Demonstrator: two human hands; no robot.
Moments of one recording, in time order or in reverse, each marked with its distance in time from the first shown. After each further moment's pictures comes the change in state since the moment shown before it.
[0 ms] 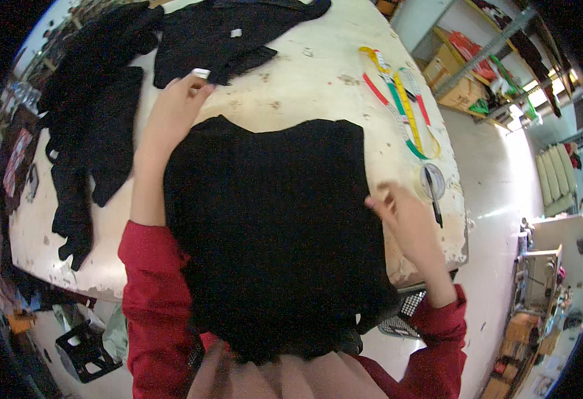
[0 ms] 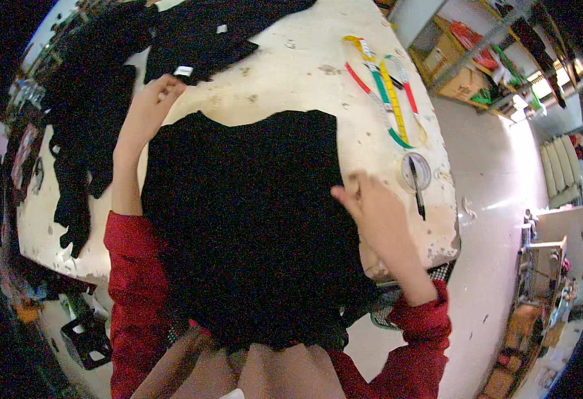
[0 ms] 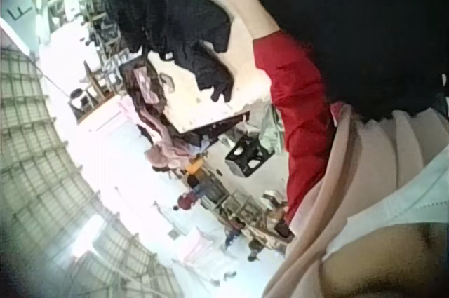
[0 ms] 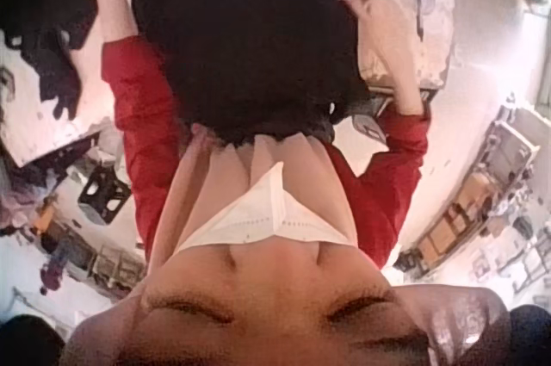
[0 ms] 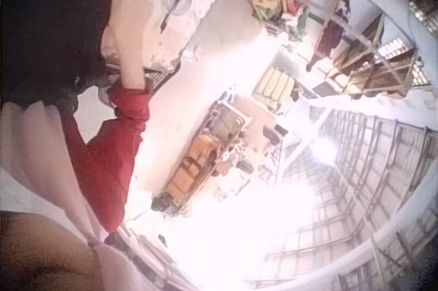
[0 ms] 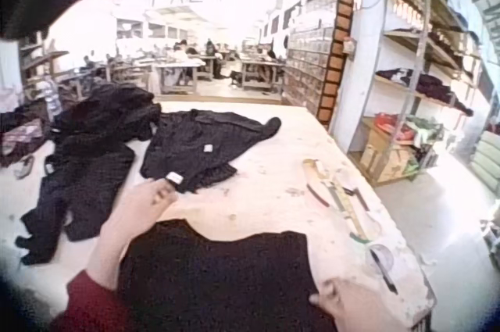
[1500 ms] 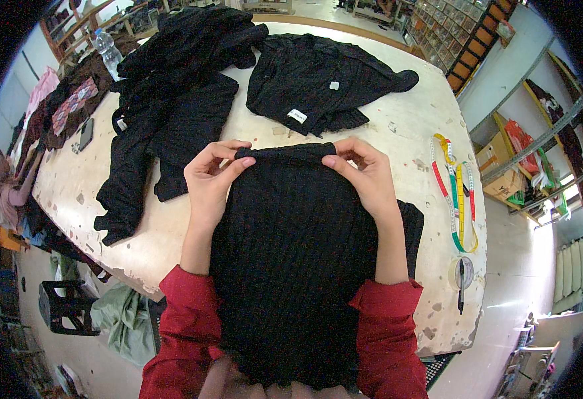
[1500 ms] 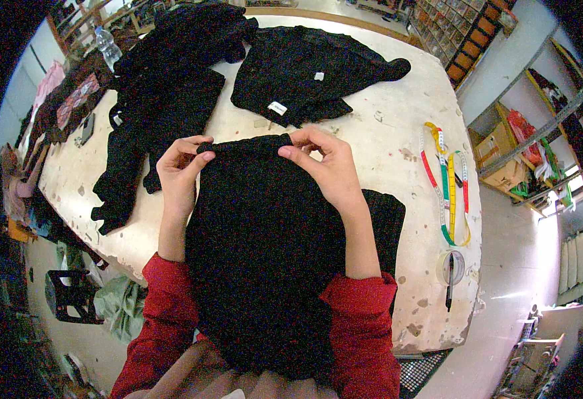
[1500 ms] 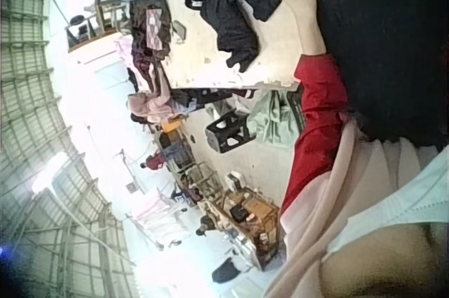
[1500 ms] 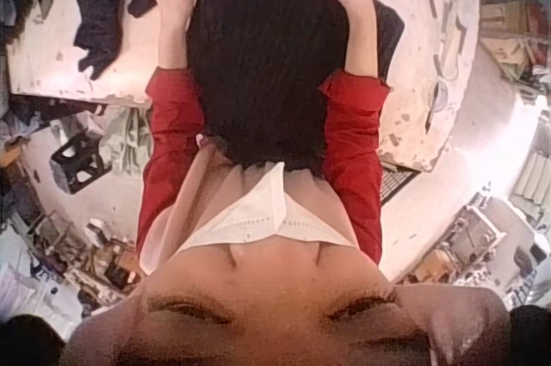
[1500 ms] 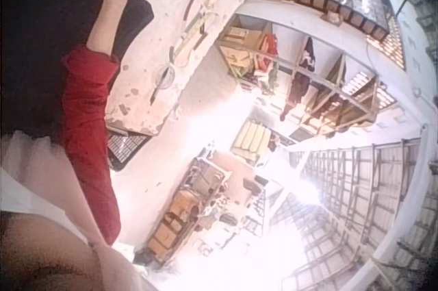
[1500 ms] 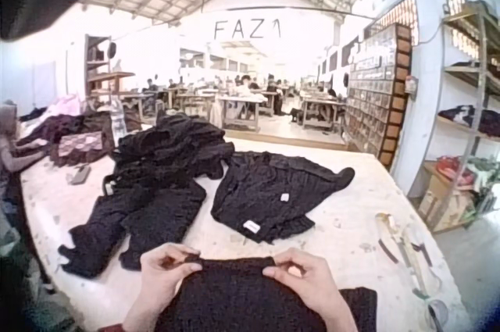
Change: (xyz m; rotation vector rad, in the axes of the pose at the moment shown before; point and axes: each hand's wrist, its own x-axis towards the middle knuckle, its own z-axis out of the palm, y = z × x) left_hand -0.079 -0.045 -0.038 -0.905 0.502 -0.030; right_hand 0.165 -0.176 0.039 1.027 -0.056 -0.677
